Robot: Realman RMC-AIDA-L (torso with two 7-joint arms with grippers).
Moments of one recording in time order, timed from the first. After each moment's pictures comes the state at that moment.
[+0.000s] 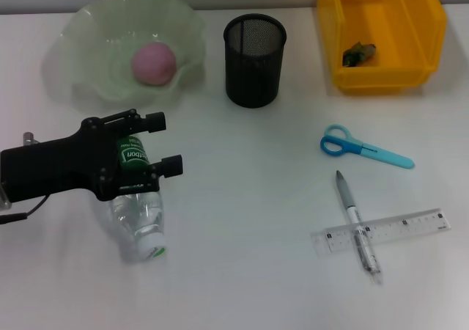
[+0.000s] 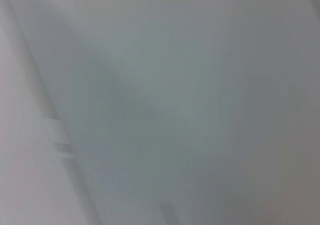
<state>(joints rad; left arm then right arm) -0.41 -1.96 0.96 0.49 1.60 1.70 -1.19 0.56 1.97 -0.68 -0.70 -1.52 -1.46 1.59</state>
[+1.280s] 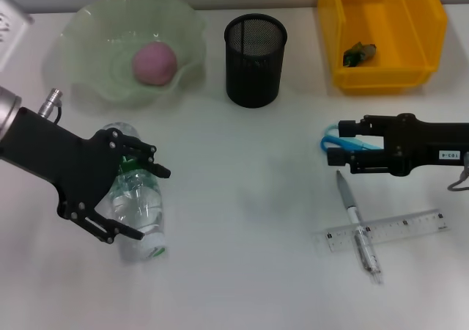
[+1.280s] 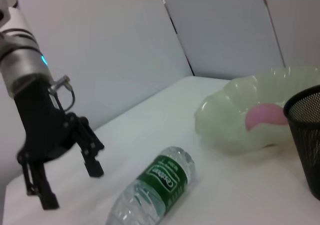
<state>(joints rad) -0.65 -1.98 0.99 1.06 2.28 1.94 -1.04 0.54 2.01 -0.69 -0.57 -2.02 -1.61 1.48</state>
